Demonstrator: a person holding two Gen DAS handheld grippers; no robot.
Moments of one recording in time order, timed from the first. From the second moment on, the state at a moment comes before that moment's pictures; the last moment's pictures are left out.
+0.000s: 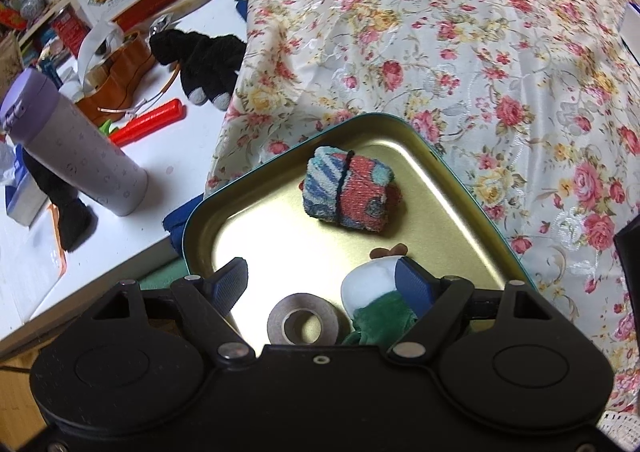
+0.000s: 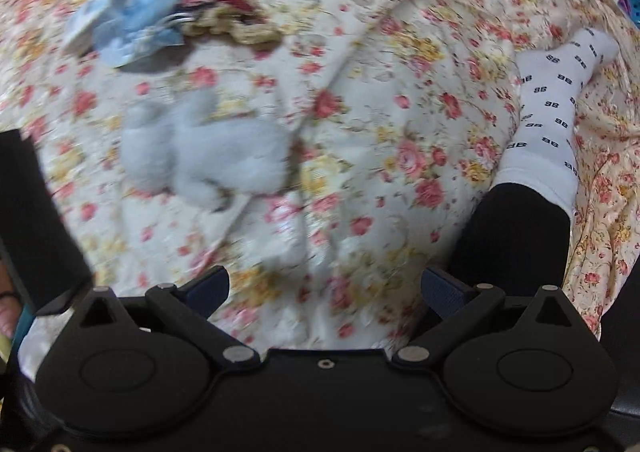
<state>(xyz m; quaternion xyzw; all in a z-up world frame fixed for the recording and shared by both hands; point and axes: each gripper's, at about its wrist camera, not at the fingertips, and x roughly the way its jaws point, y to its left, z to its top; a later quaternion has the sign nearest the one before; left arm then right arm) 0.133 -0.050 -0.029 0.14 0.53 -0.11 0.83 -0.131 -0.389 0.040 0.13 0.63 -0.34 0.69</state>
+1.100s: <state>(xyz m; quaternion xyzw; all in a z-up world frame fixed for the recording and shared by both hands) 0.075 -0.259 0.093 0.19 0.47 -0.31 0.80 -0.060 -0.526 0.069 0.19 0.50 -0.36 0.76</state>
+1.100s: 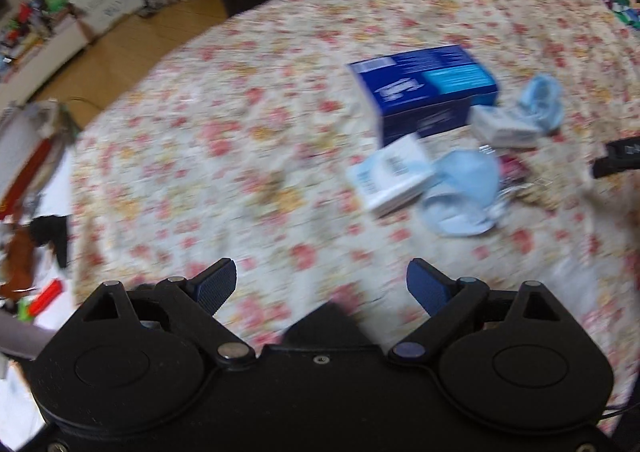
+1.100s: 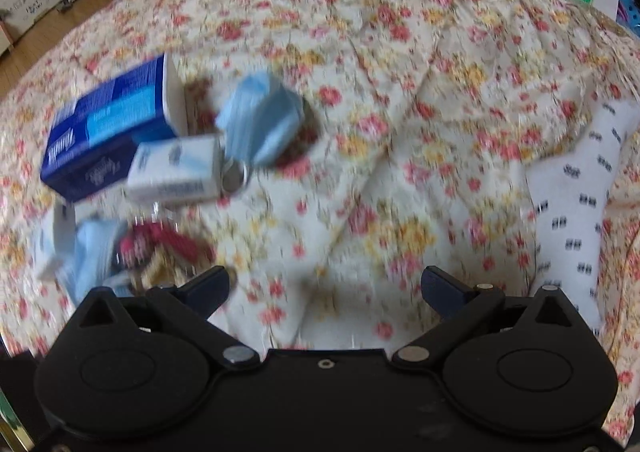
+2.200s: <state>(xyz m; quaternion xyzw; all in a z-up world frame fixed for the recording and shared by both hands) 0.151 -0.356 0.018 0.13 0.61 -0.25 0.74 0.062 -0.590 0.029 0.18 0.53 -0.34 0.76</state>
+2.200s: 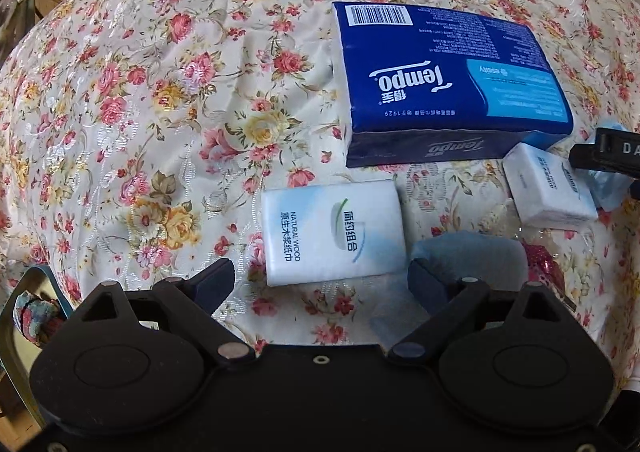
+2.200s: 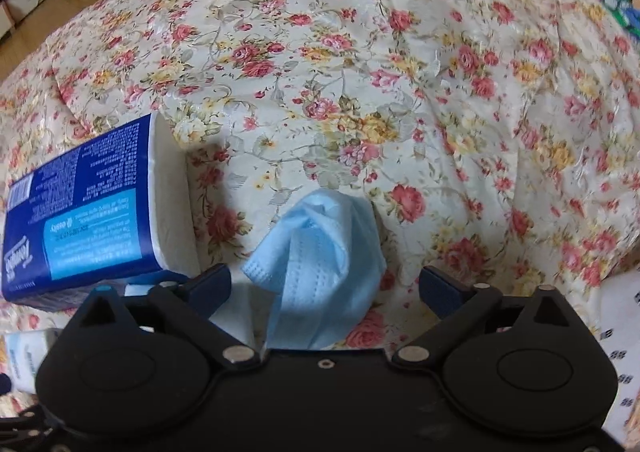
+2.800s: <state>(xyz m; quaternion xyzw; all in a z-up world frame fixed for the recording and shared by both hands) 0.141 -0.339 0.055 0.14 0.58 -0.28 0.75 0.015 -0.574 0.071 0.18 0.51 -0.34 0.77</state>
